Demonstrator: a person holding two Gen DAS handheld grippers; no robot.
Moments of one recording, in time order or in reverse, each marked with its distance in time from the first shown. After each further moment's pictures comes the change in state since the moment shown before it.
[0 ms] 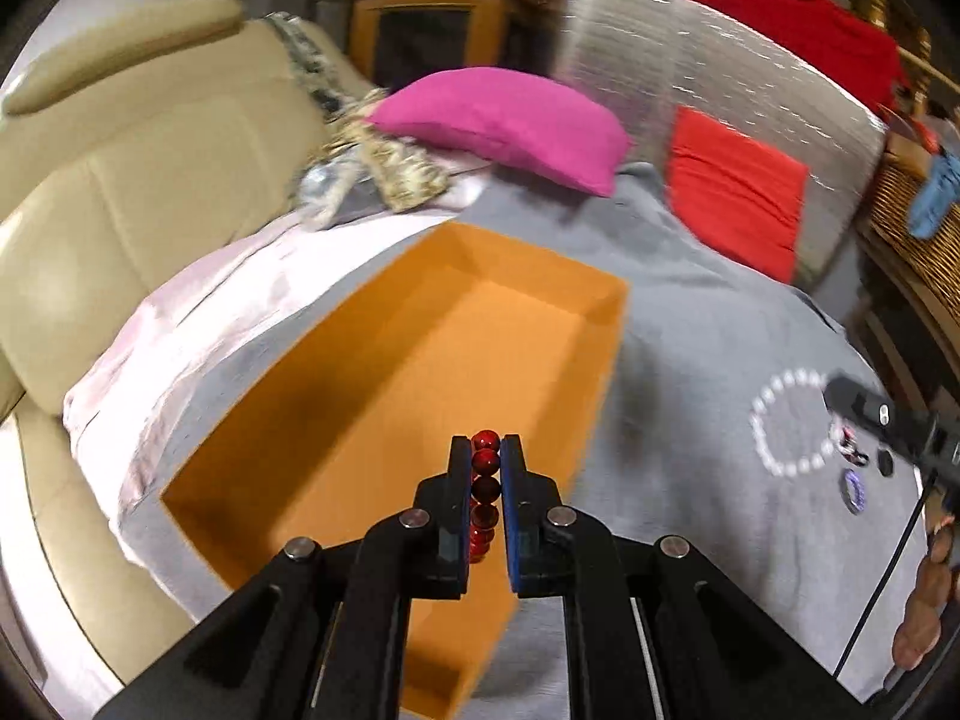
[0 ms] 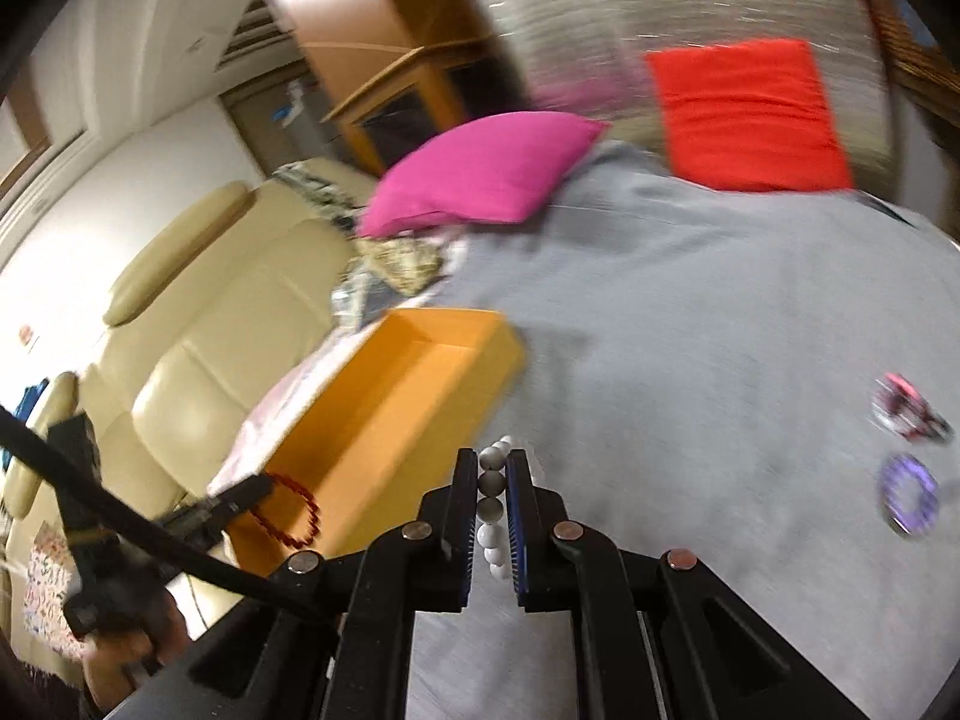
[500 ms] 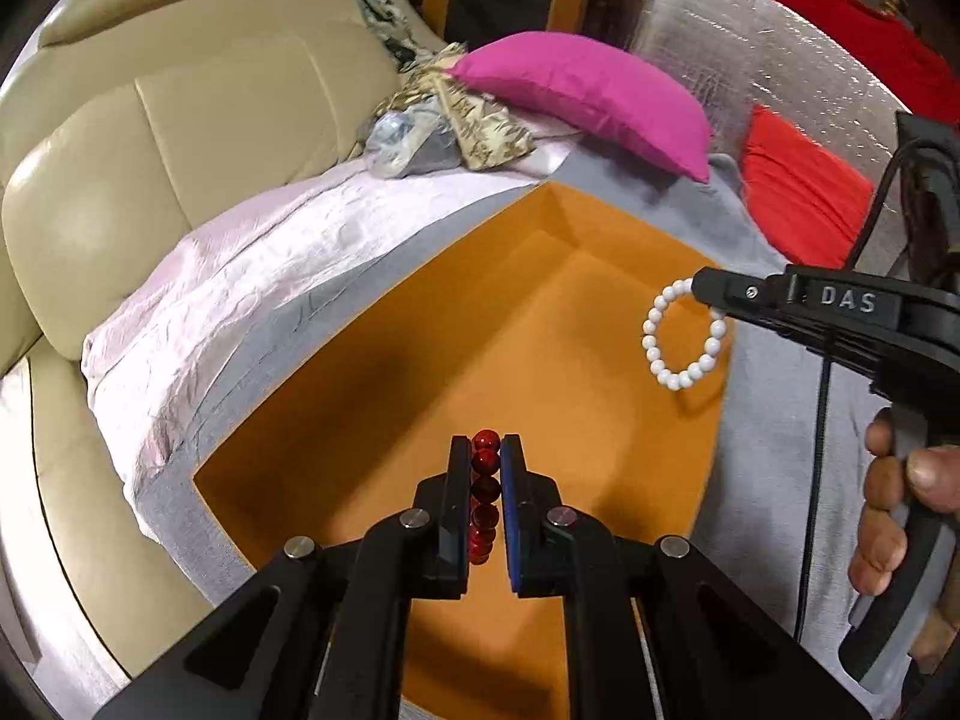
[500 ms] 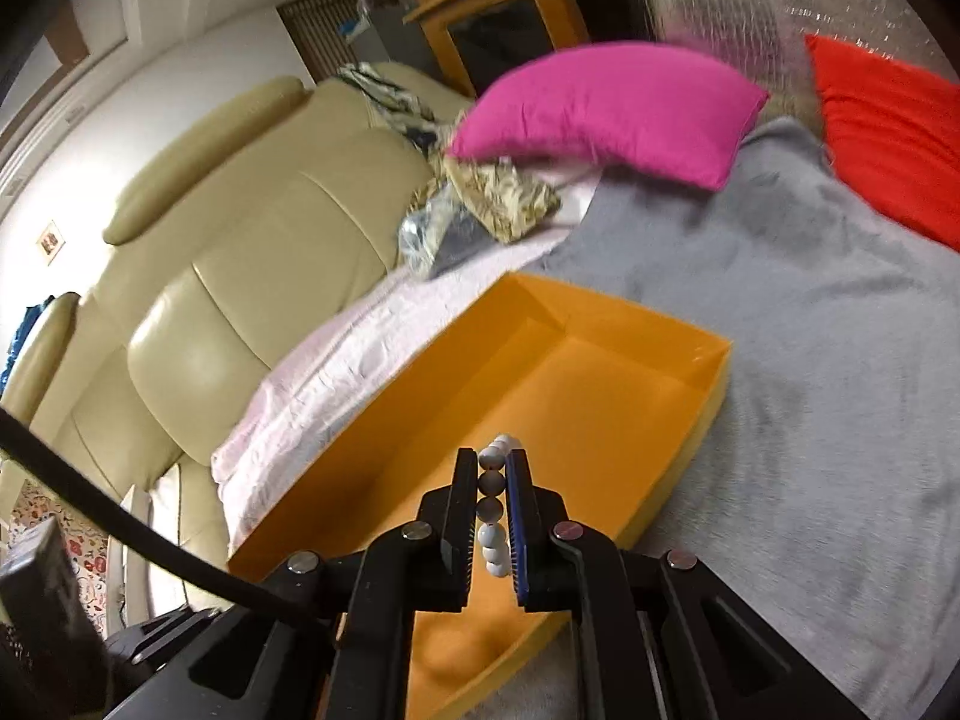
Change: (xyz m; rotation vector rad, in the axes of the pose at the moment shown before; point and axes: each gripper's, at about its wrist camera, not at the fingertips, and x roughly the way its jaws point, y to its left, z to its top) left arm 0.035 0.052 -0.005 -0.099 0.074 0.071; right arm 0.161 0.082 0.039 -0.110 0.185 0.049
